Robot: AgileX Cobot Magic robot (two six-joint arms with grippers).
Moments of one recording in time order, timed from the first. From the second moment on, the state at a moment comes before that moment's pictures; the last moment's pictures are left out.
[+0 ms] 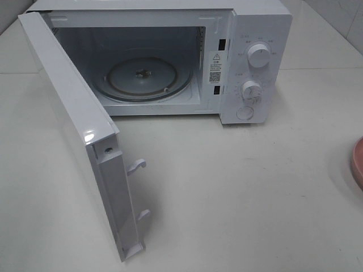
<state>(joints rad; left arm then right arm) 0.00 0.00 -0.50 -0.07 1.04 0.06 0.23 0.17 -0.54 -0.12 0.98 0.13</state>
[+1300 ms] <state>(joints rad) 0.00 0.00 -0.50 -0.07 1.04 0.06 0.14 0.00 -0.51 -0.11 1.04 0.18</state>
